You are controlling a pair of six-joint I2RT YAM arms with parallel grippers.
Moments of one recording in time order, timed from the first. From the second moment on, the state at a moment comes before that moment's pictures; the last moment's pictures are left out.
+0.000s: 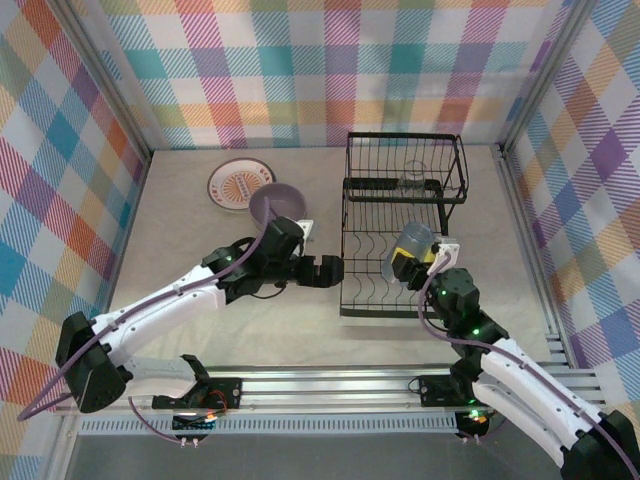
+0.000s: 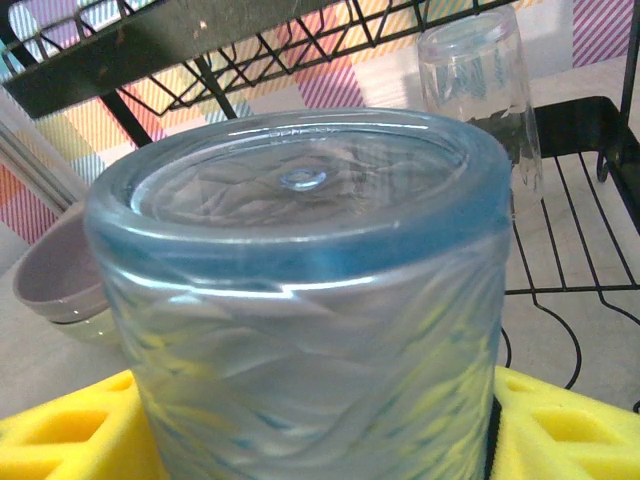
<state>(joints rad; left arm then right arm) -0.85 1.24 1.05 -0.55 0.12 -0.67 0.56 0.61 0.27 0.12 0.22 0.44</state>
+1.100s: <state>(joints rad) -0.85 1.51 0.86 0.55 0.59 -1.21 0.56 0.45 0.49 -0.26 0.15 1.00</state>
